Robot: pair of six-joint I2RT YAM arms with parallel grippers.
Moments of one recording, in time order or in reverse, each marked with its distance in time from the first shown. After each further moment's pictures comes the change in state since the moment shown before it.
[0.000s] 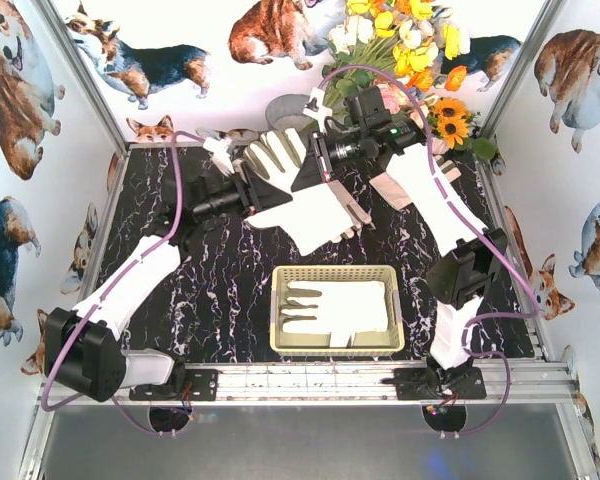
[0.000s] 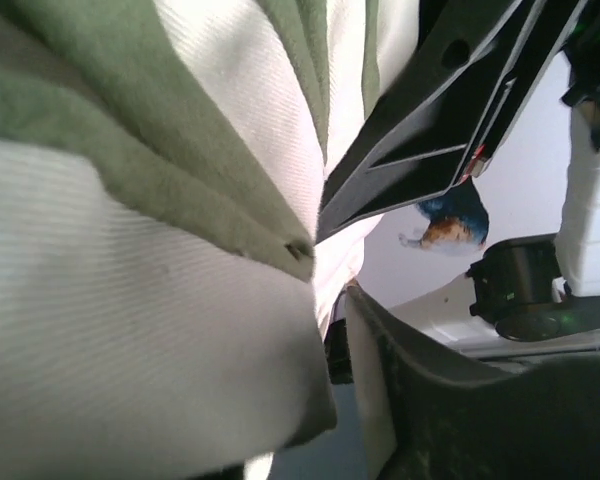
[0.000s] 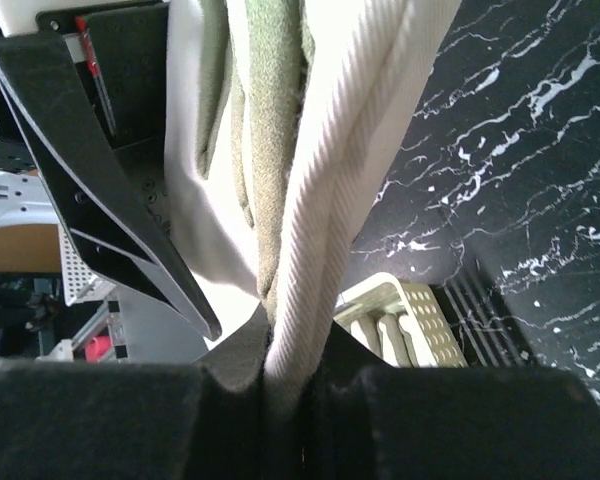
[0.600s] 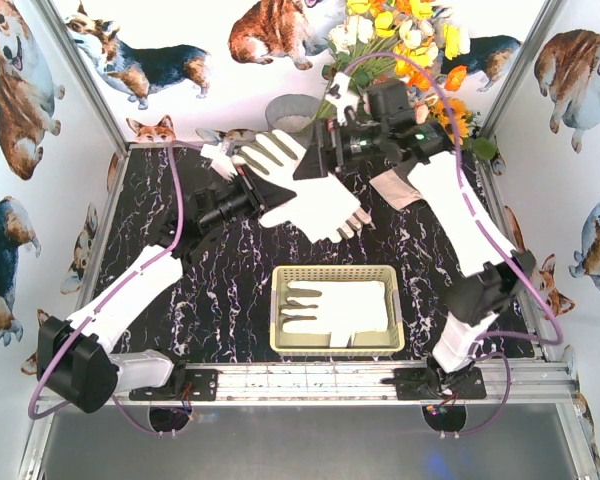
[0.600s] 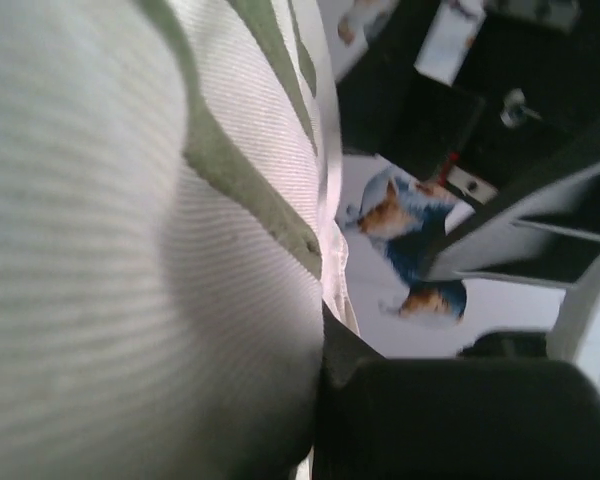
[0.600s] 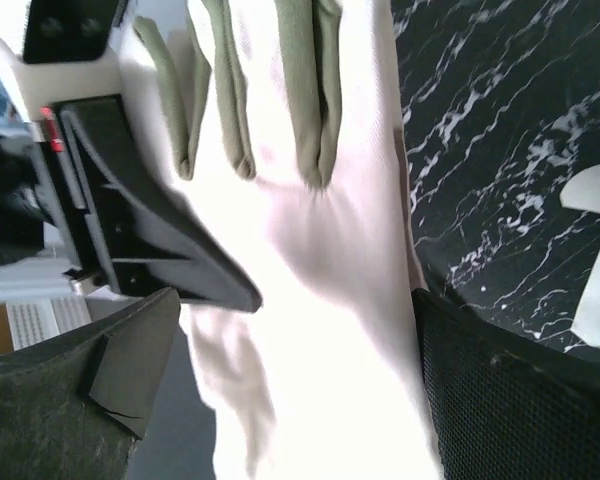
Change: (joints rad) left arm -0.118 -0.049 -0.016 0.006 -0.224 -0.095; right arm -0.013 -0.140 -0.048 0.013 0.216 0.074
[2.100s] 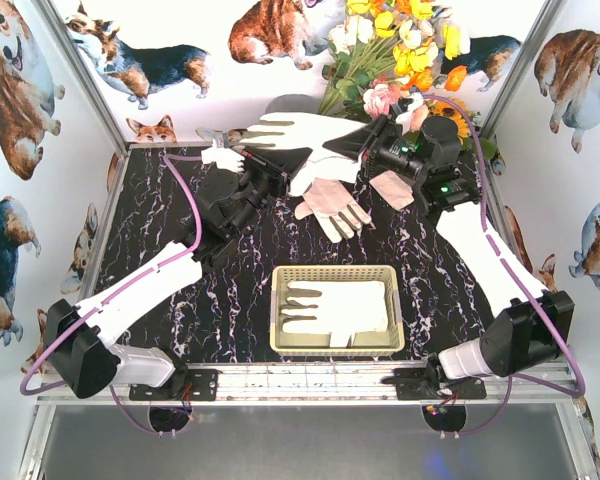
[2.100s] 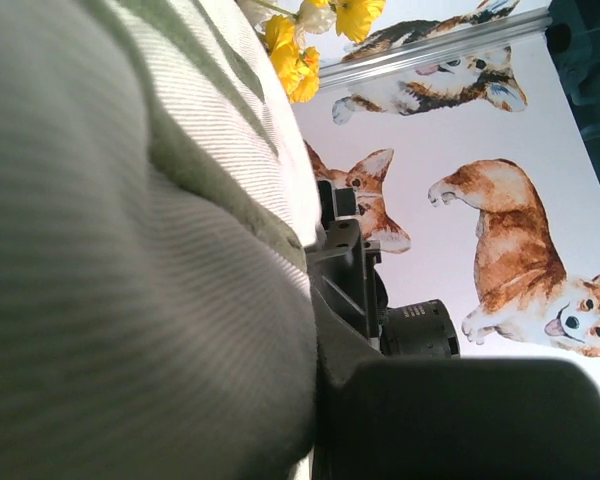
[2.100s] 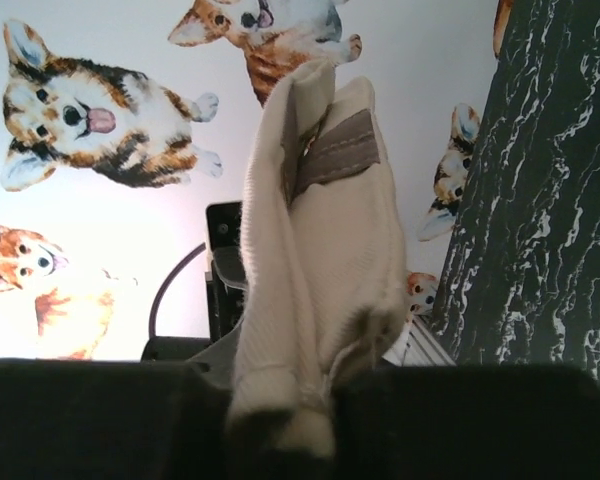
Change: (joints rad) left arm -0.247 0.069 0.124 0.198 -0.657 -0.328; right arm -0.141 -0.372 -0.713 0.992 0.040 1.121
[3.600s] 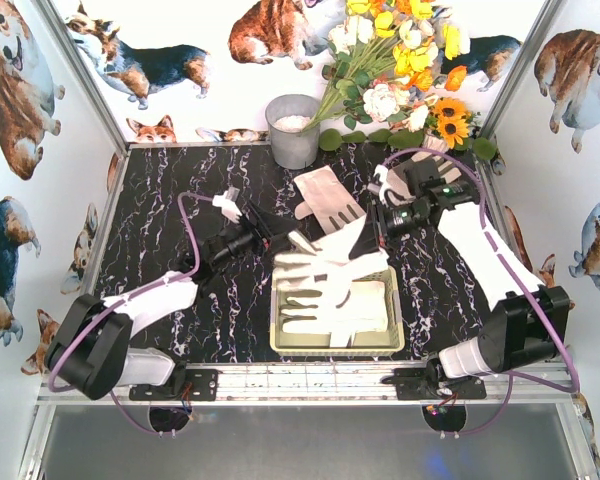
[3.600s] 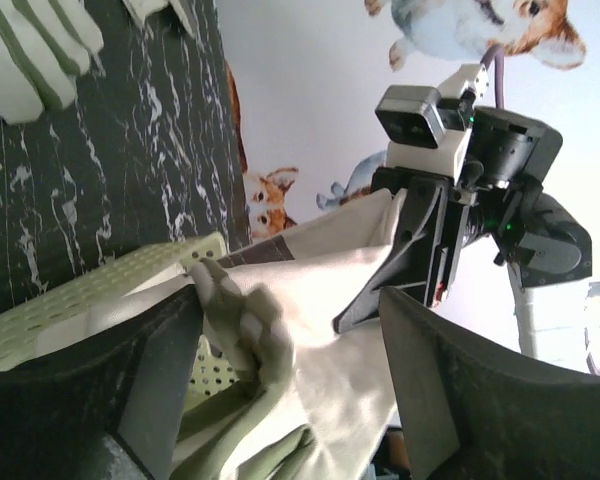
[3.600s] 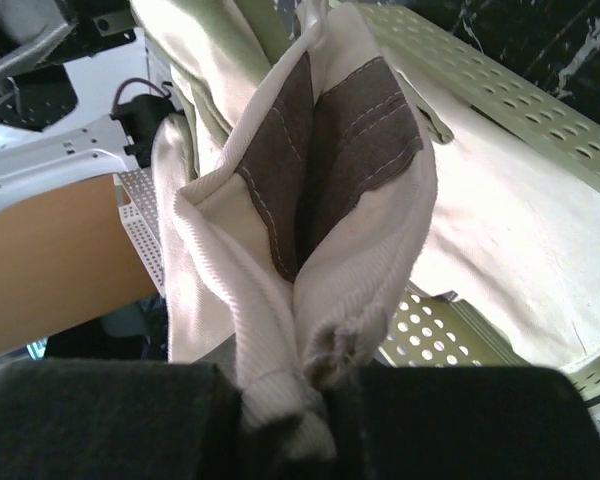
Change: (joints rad) left arm 0.220 -0.010 -0.554 0.317 0.599 0.019; right arm -0.059 0.016 -0.050 -1.112 -0.216 -1.132
